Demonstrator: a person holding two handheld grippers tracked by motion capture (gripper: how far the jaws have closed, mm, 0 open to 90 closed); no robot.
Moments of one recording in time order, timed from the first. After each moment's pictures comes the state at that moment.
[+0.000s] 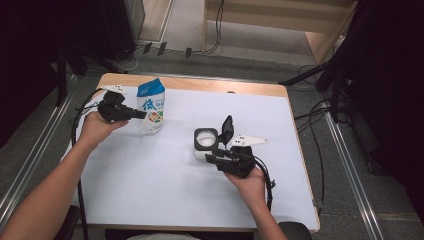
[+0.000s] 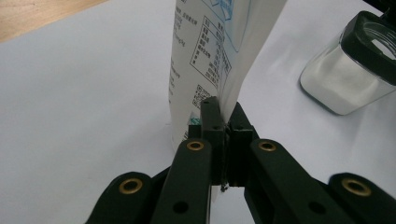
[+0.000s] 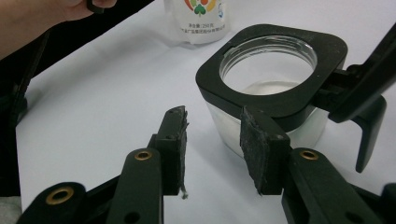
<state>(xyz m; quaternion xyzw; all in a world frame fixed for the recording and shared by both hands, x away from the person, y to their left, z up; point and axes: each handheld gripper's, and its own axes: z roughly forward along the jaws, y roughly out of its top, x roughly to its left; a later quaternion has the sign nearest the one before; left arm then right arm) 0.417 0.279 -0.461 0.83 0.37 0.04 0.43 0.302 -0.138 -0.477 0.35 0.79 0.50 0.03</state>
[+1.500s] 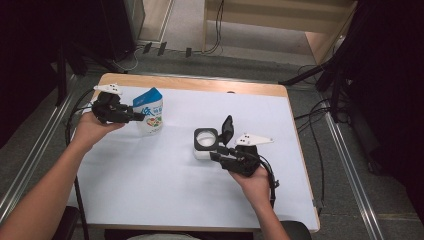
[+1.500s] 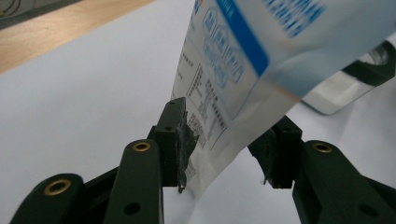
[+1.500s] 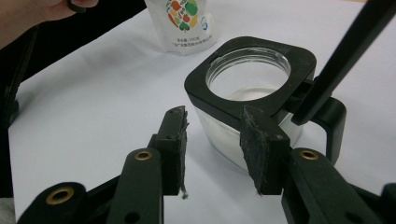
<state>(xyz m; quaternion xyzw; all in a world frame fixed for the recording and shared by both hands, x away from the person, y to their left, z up) 0.396 0.281 -0.433 0.82 0.36 0.07 0.44 0.302 -0.149 -0.468 0.35 0.79 0.50 0.05</state>
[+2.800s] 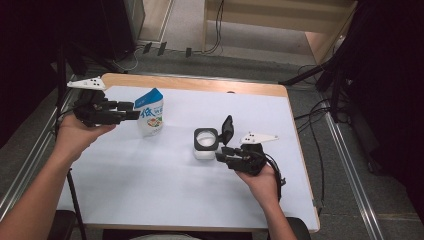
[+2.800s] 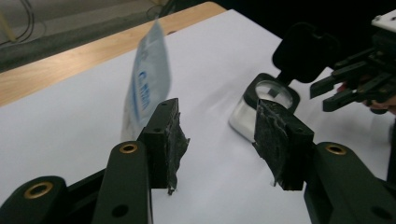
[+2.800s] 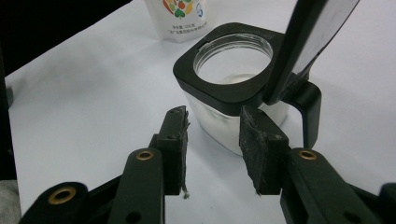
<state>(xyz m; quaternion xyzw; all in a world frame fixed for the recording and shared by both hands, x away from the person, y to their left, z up) 0.334 0.265 -0.366 0.79 0.36 0.08 0.49 0.305 -0.164 -0.464 0.35 0.81 0.48 0.04</state>
